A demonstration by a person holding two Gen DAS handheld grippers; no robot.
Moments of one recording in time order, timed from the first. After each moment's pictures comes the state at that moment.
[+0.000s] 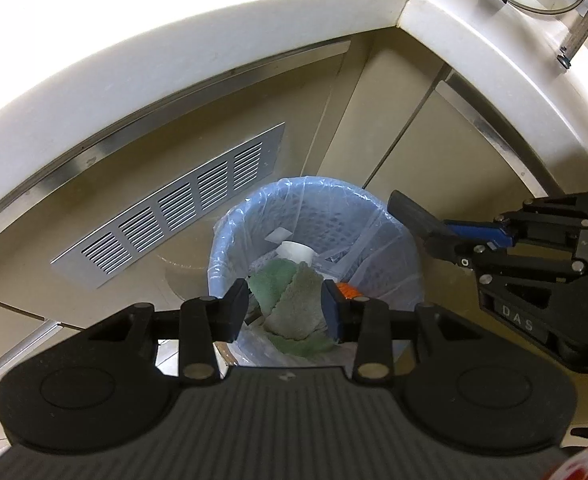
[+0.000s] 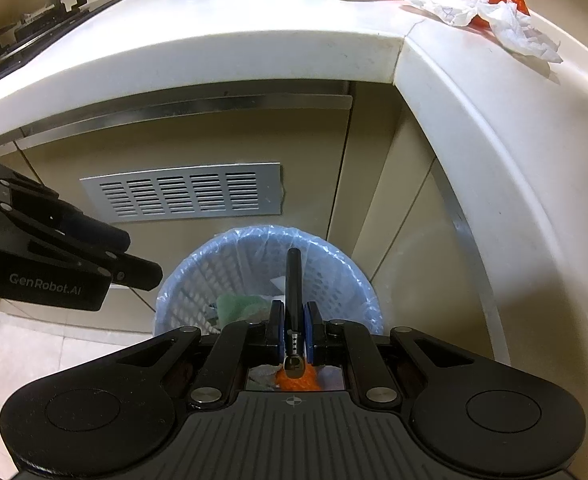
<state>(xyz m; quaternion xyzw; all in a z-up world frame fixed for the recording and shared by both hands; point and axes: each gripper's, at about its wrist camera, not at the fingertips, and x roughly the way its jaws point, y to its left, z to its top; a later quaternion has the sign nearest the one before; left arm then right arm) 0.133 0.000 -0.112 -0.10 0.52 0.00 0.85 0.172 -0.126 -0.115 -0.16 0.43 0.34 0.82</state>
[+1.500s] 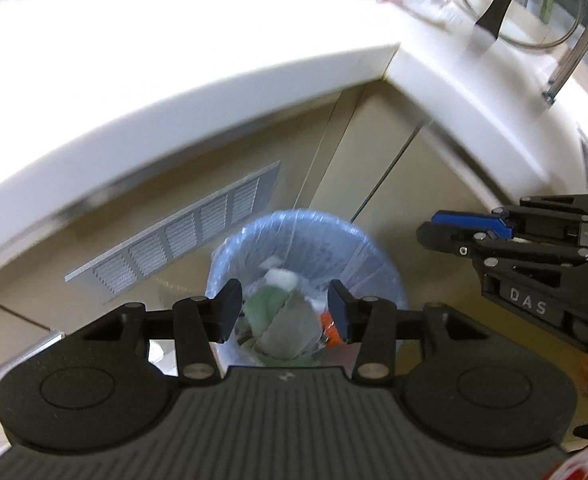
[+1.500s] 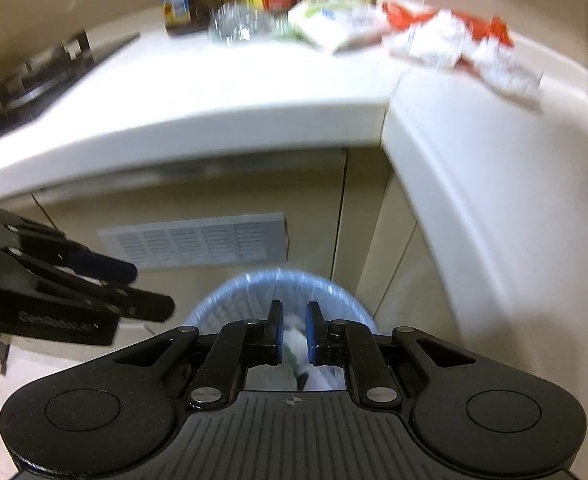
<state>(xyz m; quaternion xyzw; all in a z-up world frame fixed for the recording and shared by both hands) 0.124 0.002 -0.082 -0.11 0.47 0.00 0.87 0.172 -0.132 -0.070 -0.11 0.38 0.35 0.85</state>
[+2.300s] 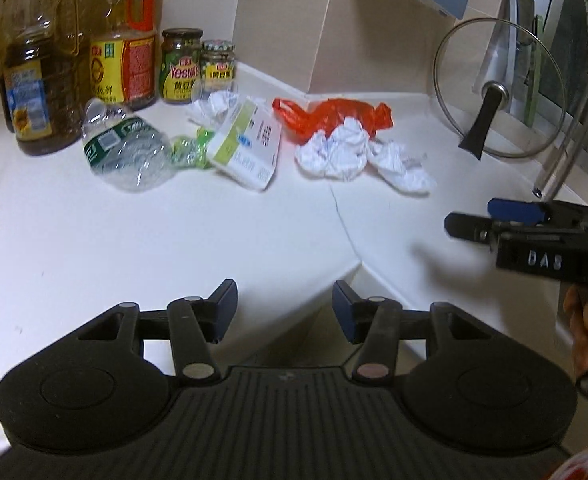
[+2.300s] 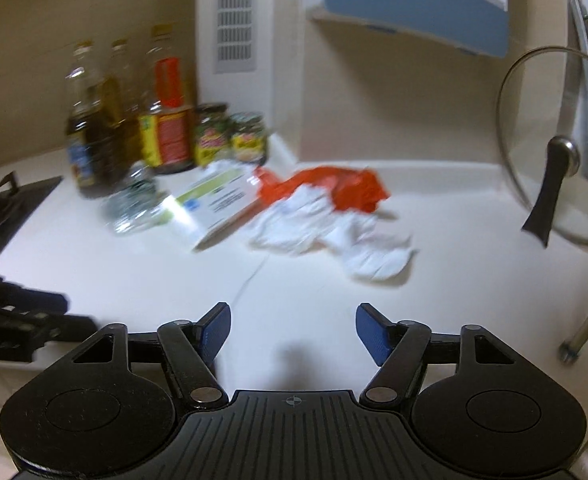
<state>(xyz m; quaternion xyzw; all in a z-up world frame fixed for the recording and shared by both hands) 0.198 0.001 0.016 -0.10 0.34 0.02 0.93 0.277 -0.189 0.027 -0.05 0.26 0.27 0.92</state>
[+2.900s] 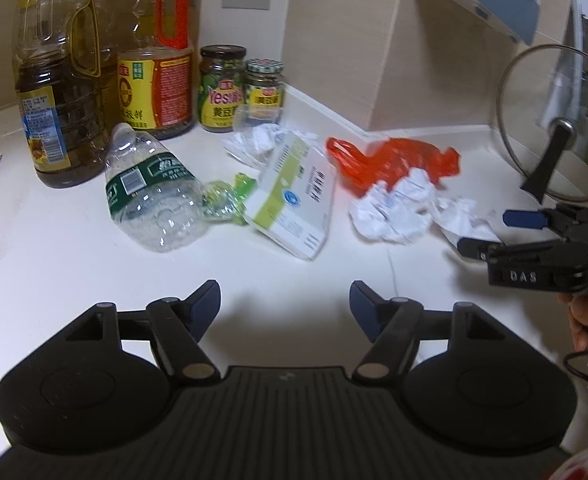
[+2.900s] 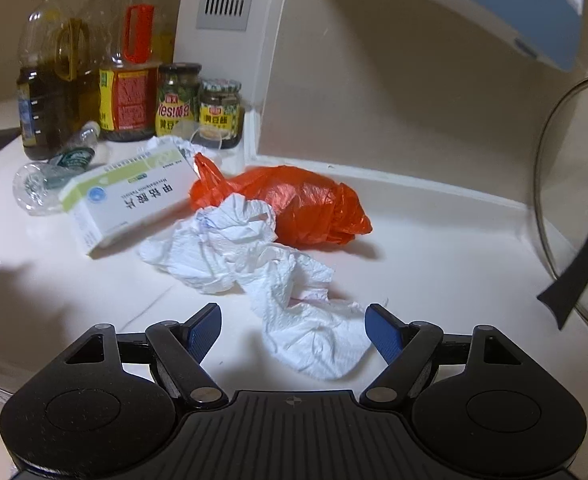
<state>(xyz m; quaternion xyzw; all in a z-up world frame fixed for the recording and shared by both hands) 0.266 0.021 0.020 -0.11 0.34 0.11 0.93 0.396 -0.161 -0.007 -0.16 0.27 0.30 0.90</state>
